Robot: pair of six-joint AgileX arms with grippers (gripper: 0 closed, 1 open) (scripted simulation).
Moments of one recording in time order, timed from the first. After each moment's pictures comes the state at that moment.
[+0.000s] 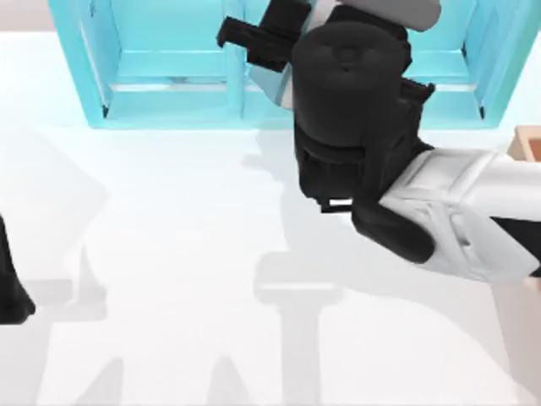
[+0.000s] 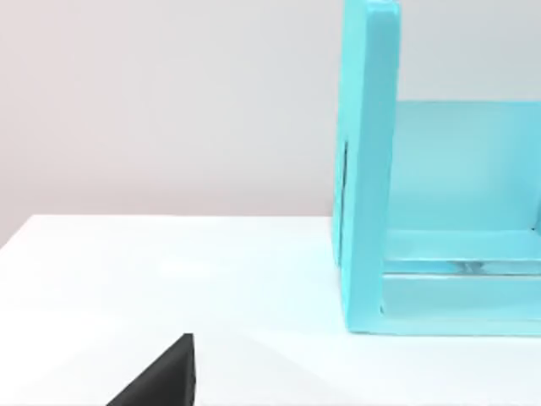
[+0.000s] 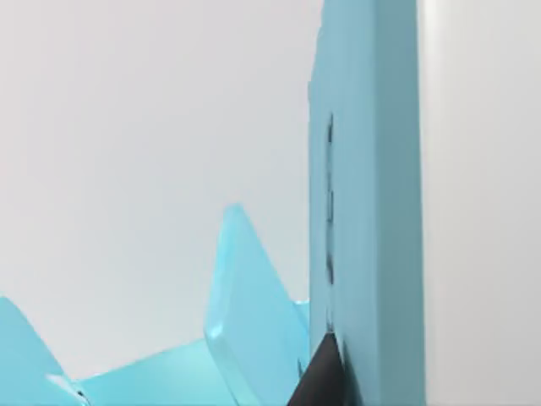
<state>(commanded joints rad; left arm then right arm) 0.00 0.00 0.00 0.00 0.00 0.00 0.89 1.72 1.13 0.54 0.91 0.45</state>
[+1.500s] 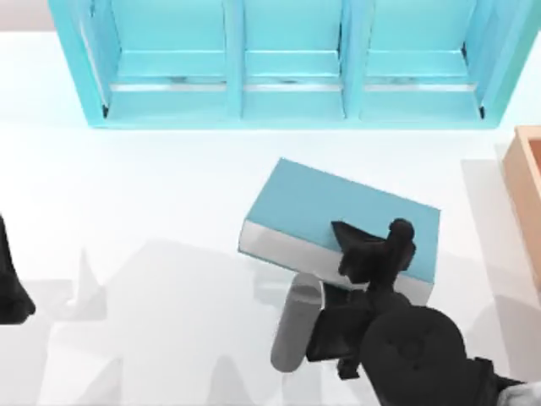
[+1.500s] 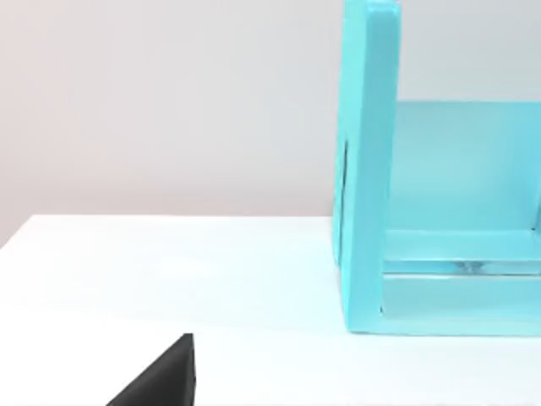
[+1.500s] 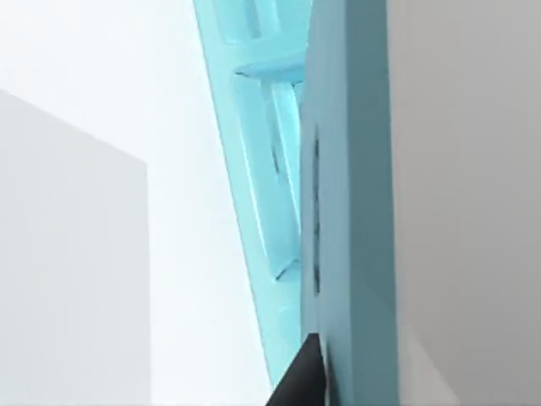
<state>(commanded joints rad) 0.00 0.00 0.00 0.00 0.00 0.00 1.13 1.55 0.46 0.75 0.81 -1.03</state>
